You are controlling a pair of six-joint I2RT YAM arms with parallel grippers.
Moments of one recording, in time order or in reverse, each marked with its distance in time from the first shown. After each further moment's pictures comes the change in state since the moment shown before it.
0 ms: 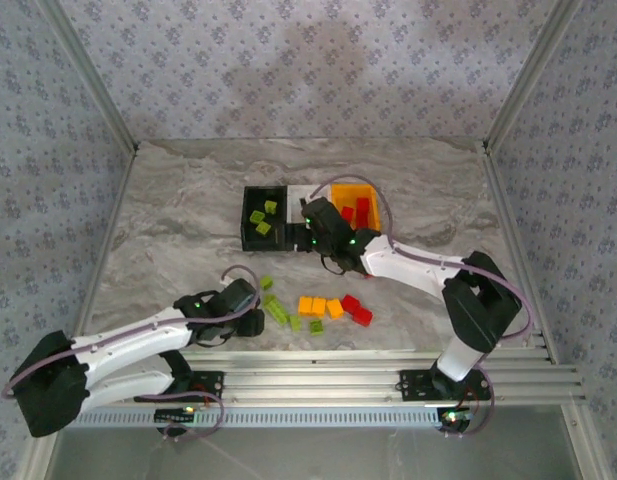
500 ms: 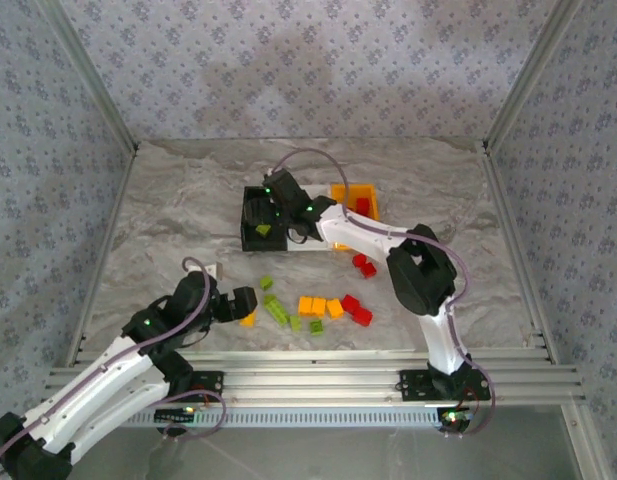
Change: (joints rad) left arm 0.190 -0.409 0.005 -0.070 0.105 -0.003; right arm -0.001 0.368 0.493 -0.140 -0.005 -0.053
